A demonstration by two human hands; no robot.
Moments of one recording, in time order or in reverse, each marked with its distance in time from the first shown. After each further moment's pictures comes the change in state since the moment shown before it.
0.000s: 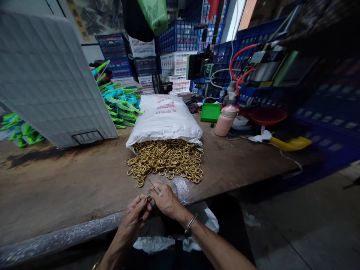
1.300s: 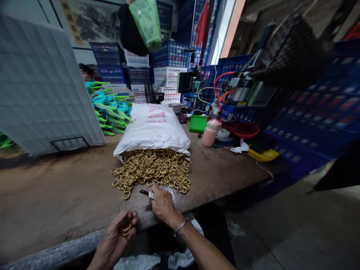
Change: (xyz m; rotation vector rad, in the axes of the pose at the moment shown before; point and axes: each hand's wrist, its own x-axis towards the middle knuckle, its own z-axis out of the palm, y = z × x) left_hand 0.001 -0.001 -0.005 -0.425 0.120 -0.137; right_hand 0.009 0.036 -0.023 -0.682 0.146 -0.082
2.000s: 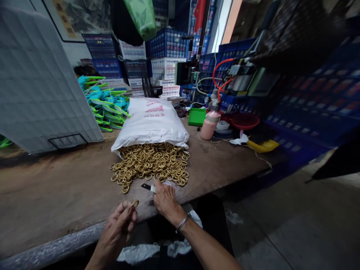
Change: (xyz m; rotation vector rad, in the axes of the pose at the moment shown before) left_hand -0.010 -0.006 0.013 0.424 -0.051 0.105; right_hand -0.010 0.006 -0.006 -0.168 0.012 0.046
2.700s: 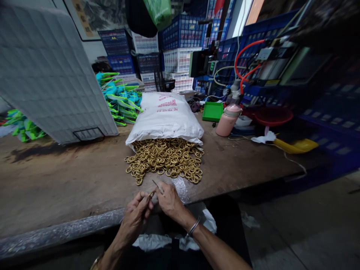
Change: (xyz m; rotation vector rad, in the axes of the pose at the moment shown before) left_hand 0.013 -0.010 -0.002 0.140 -0.019 0.081; right_hand -0.004 -0.027 0.001 0.638 -0.118 0.034
